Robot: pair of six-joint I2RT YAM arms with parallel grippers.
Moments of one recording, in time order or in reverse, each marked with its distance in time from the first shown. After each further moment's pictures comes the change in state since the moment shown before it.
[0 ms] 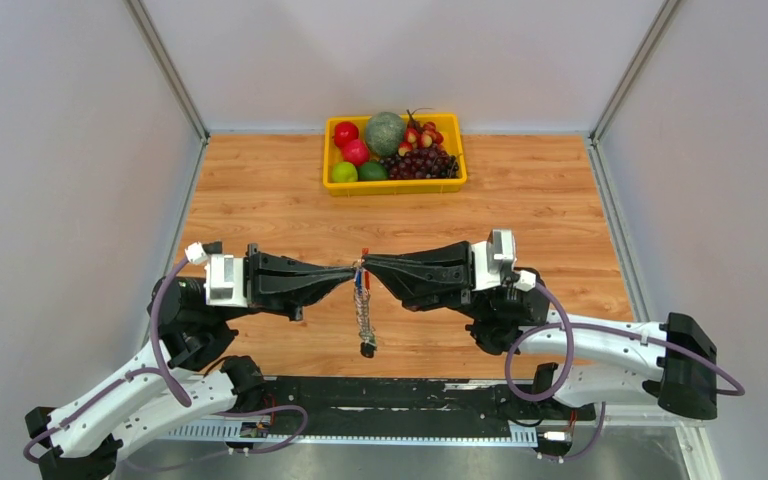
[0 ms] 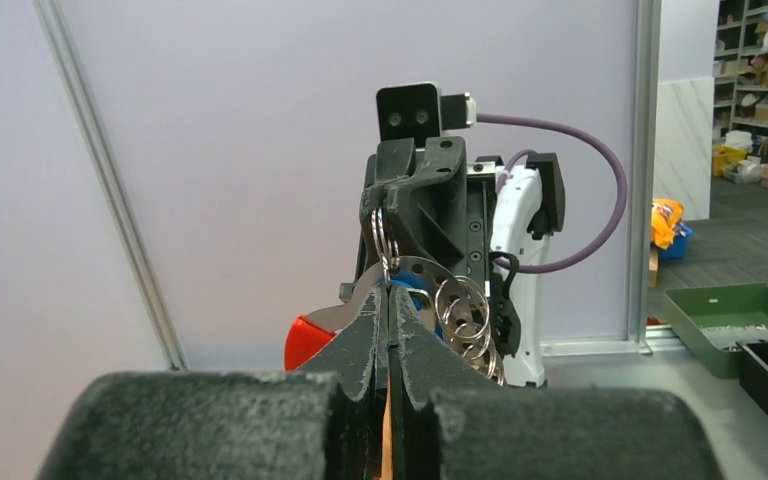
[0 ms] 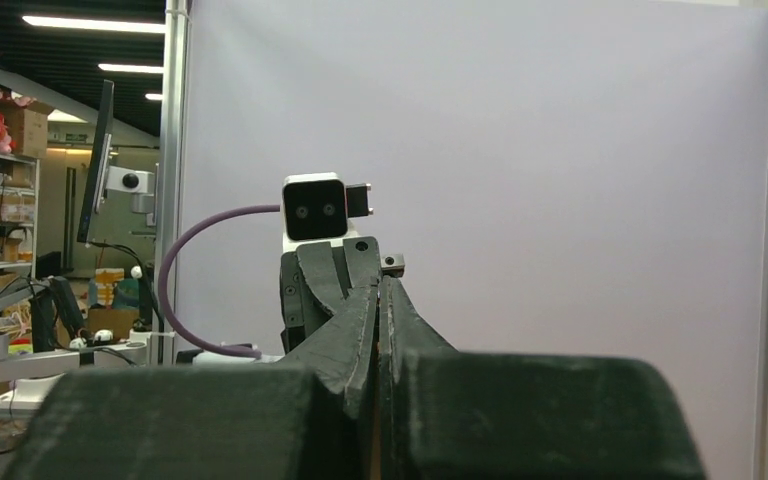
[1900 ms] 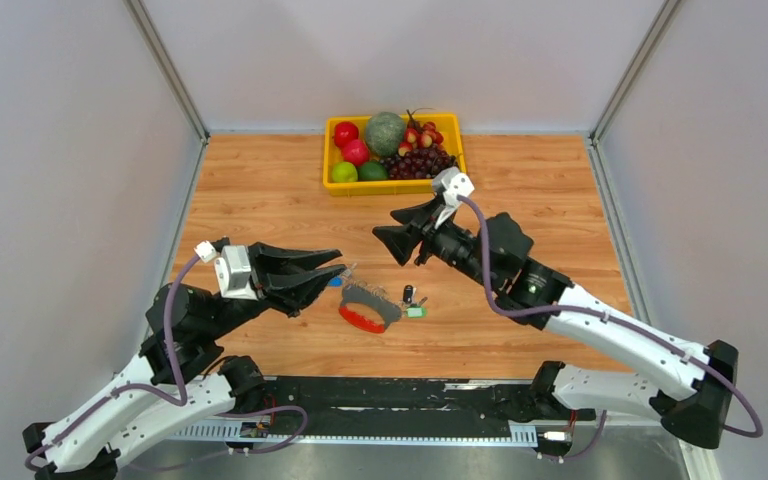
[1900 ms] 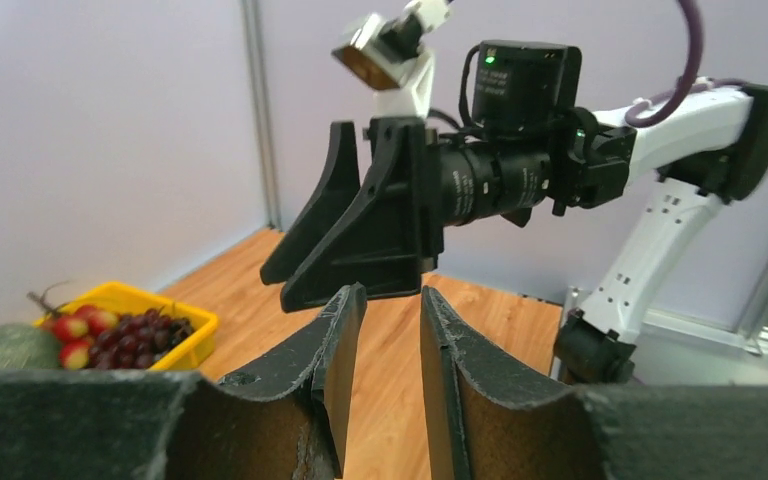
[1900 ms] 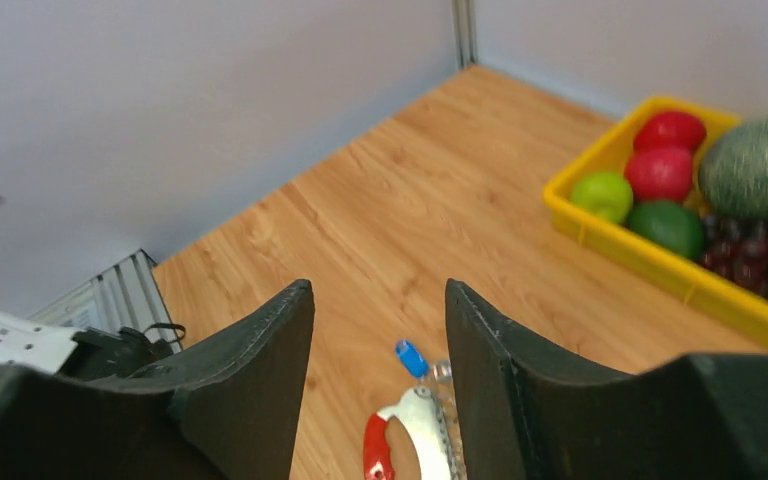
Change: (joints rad) left arm 0.000 -0.126 -0.035 -0.323 -0.286 0.066; right arm -0.193 -0.118 0.192 -1.118 0.302 -0.026
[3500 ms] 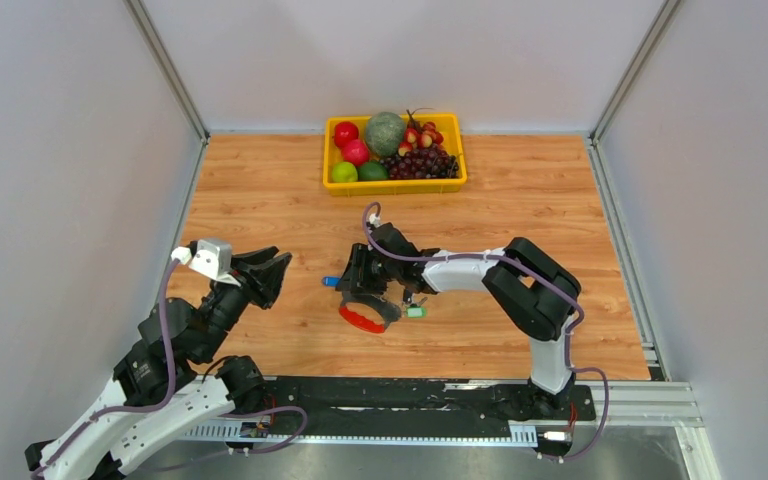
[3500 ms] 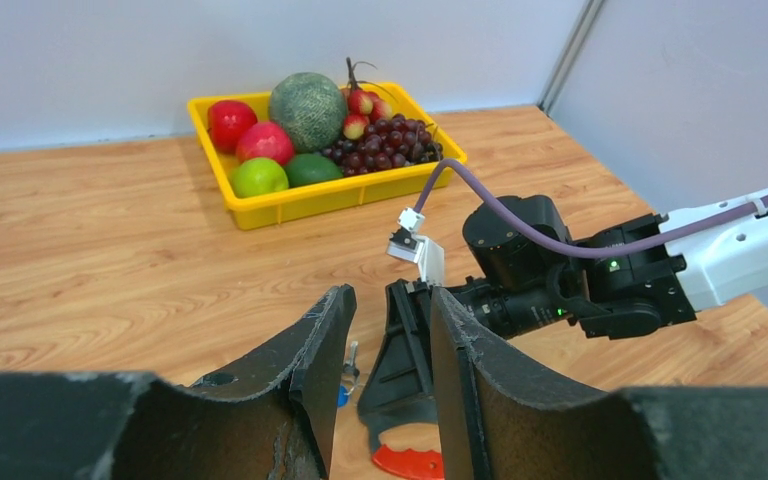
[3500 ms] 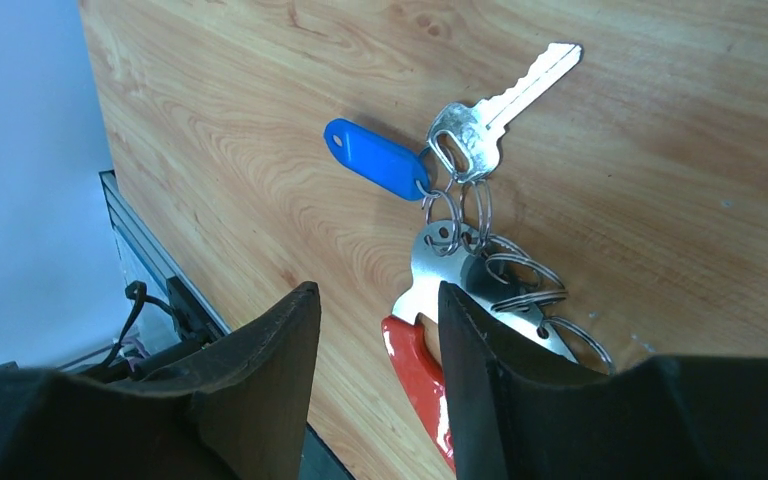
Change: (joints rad) left arm 0.000 -0.203 0.000 -0.514 -0.689 -0.063; right arm -0.128 0.900 0.103 -0.013 -0.337 0.771
